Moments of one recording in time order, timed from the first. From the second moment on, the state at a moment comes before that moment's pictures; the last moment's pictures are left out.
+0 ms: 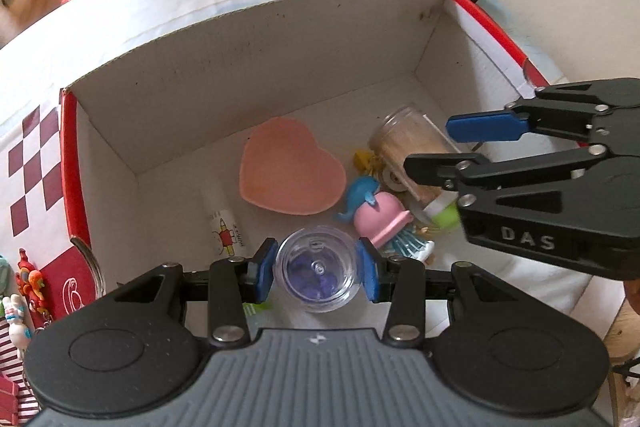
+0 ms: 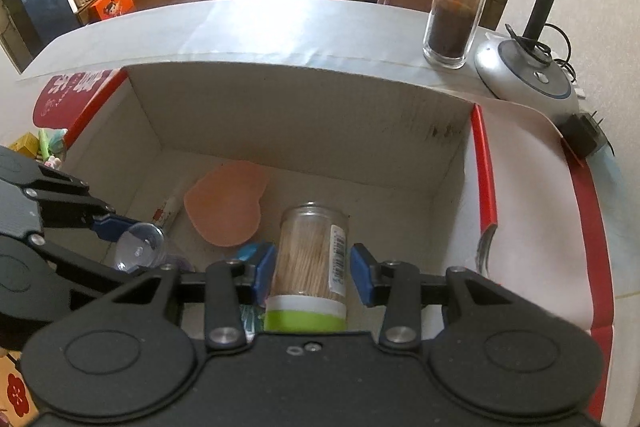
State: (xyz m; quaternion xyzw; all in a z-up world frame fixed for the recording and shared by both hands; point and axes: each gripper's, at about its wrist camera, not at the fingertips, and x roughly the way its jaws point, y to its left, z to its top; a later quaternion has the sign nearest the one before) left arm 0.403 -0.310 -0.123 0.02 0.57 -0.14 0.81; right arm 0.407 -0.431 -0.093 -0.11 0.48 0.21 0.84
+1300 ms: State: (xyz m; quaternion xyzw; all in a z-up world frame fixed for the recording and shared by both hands) left arm 0.270 -0.181 -0.021 -0.05 0.42 -0.14 0.89; right arm 0.301 -0.366 -0.005 -0.06 0.41 0.23 0.88
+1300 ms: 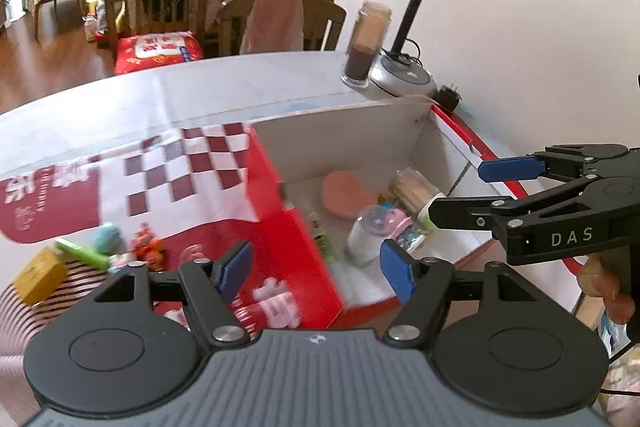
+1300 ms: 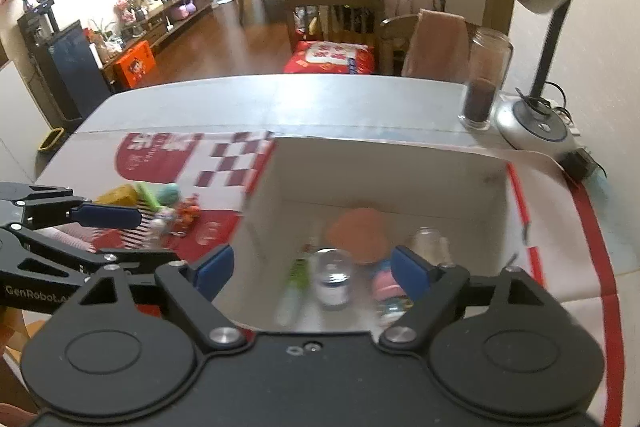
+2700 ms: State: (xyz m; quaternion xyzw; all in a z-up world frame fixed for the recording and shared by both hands) left arm 0.139 0.016 -0.075 -0.08 0.37 -0.01 0.93; right arm 0.219 -0.180 -0.043 -0.07 0.39 0.28 0.88
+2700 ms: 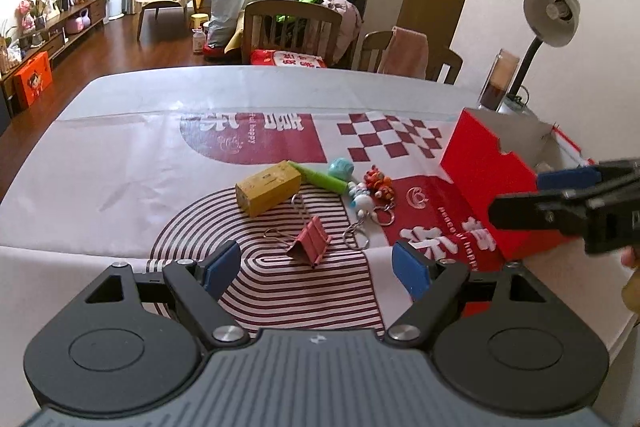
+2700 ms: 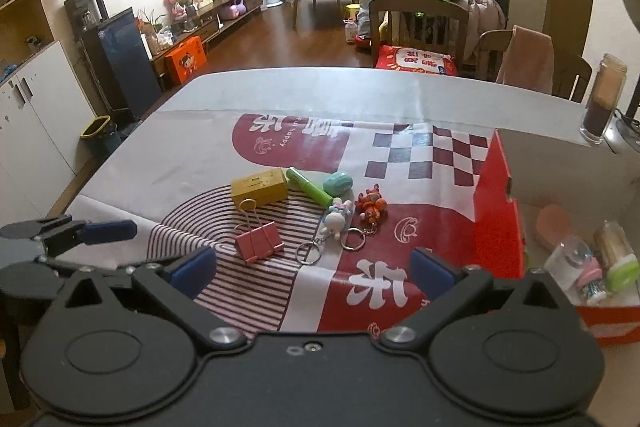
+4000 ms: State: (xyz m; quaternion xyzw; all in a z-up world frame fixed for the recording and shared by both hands) left arm 0.232 -0.003 -0.169 0.02 0.39 -0.03 0.92; right arm 0.331 -0.118 -0.151 -0.11 0.47 0.30 0.82
